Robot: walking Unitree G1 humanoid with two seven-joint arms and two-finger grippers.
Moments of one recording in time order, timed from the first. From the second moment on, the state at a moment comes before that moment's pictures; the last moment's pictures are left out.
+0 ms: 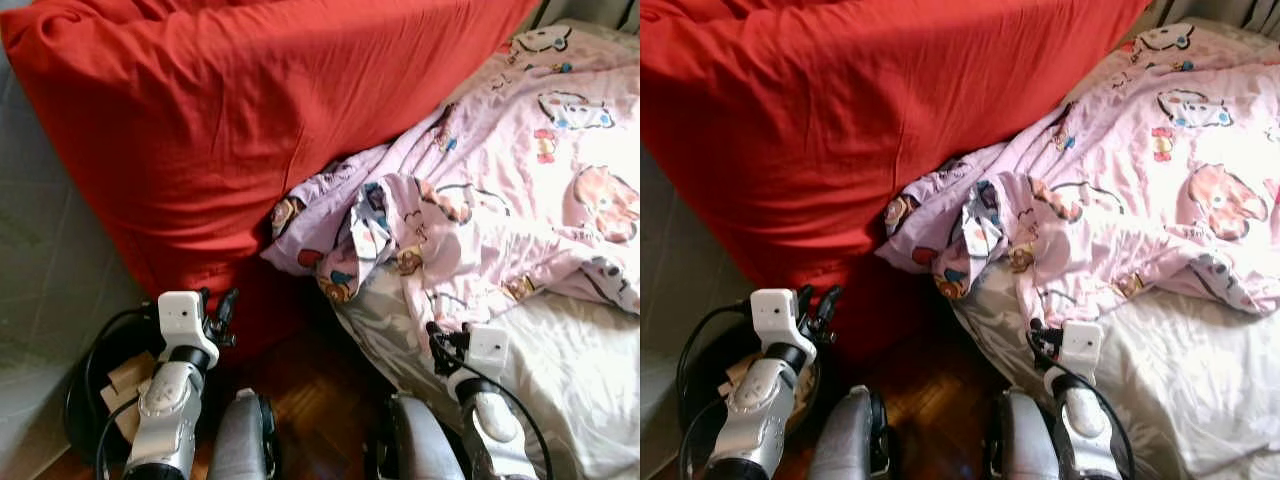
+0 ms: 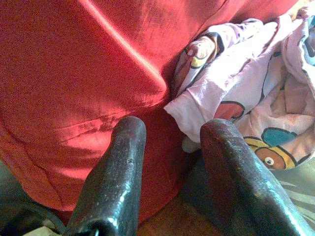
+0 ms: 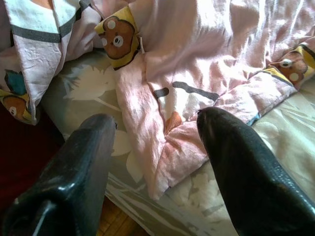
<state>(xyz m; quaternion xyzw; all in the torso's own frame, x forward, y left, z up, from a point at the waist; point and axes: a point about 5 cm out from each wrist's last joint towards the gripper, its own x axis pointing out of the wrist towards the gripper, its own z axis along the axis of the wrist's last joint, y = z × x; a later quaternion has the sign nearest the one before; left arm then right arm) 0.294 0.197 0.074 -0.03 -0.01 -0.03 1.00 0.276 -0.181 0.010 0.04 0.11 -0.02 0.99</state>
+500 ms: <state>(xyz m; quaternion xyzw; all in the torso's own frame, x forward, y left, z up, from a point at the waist) 0.297 0.192 0.075 -0.04 -0.01 -0.03 1.00 0.279 -0.182 0.013 0.04 0.10 -0.01 0.99</state>
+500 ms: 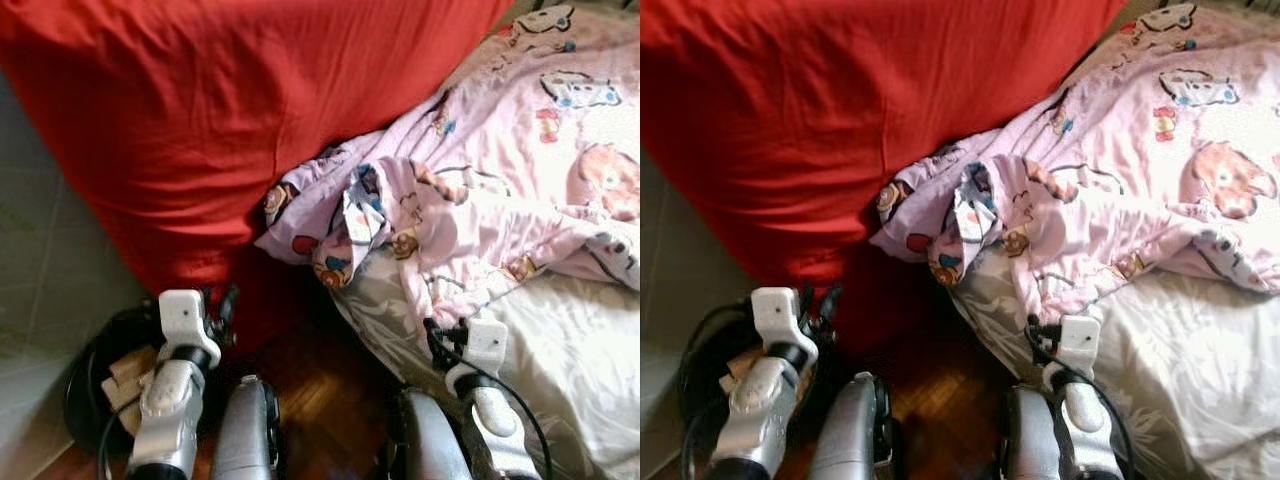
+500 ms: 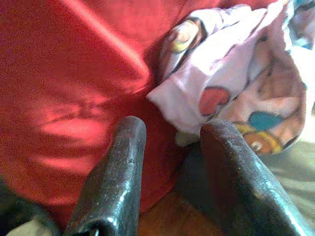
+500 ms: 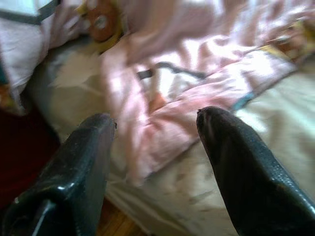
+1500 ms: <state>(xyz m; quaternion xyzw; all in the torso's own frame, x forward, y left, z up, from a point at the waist) 0.303 0.193 0.081 -0.04 -0.02 -0.03 1.00 0.280 -0.169 0.014 0.02 0.10 0.03 0.99</state>
